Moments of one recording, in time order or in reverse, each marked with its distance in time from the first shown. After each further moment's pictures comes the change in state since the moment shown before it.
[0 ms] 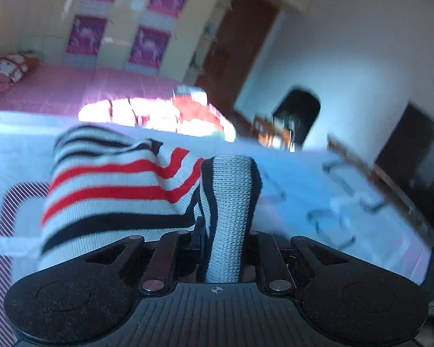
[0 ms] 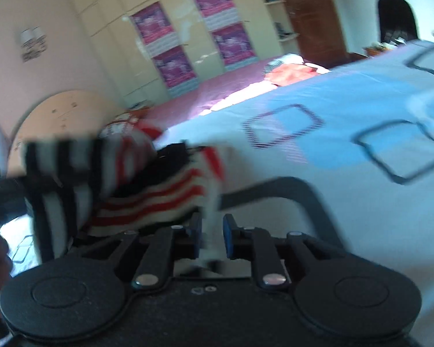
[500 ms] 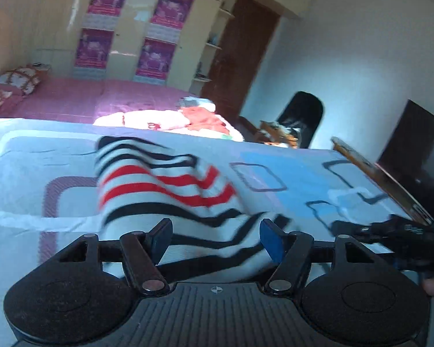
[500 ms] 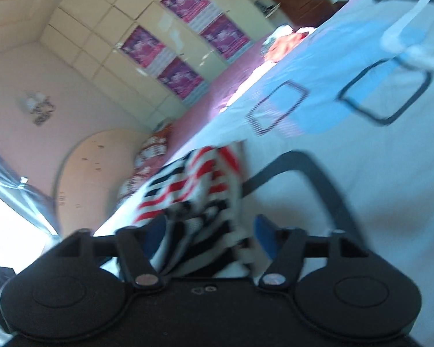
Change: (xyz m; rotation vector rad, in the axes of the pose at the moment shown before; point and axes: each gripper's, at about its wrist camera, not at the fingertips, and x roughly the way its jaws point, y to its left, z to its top) left arm -0.120 0.035 -0.020 -0.032 -0.128 0.071; right arm -0.022 -0.025 0.000 0.324 0.031 0.274
